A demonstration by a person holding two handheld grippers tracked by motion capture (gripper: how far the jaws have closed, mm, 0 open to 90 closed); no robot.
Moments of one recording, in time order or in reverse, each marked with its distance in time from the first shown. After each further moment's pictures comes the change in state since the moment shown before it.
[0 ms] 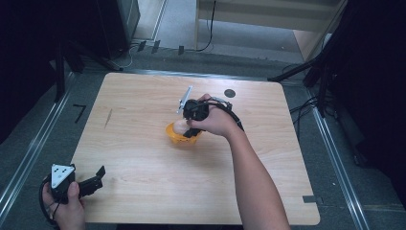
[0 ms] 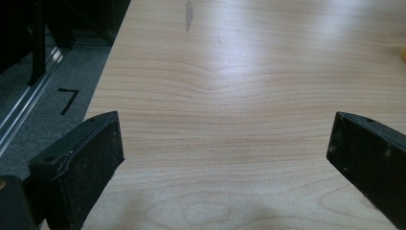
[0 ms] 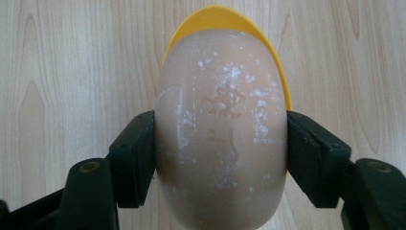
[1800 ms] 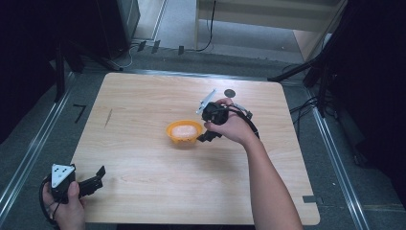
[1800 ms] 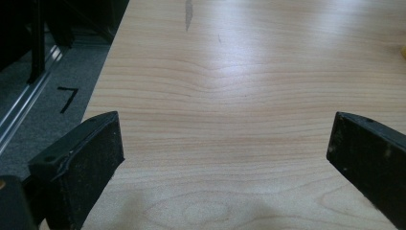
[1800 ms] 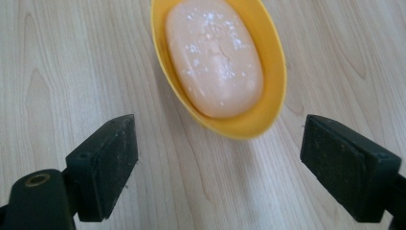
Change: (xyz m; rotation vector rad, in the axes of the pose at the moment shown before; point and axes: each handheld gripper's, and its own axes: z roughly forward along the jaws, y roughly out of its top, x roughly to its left) left arm 0.000 0.000 0.000 0.011 -0.001 0.003; right arm 0.010 -0.057 -0.021 -0.098 -0.052 0.165
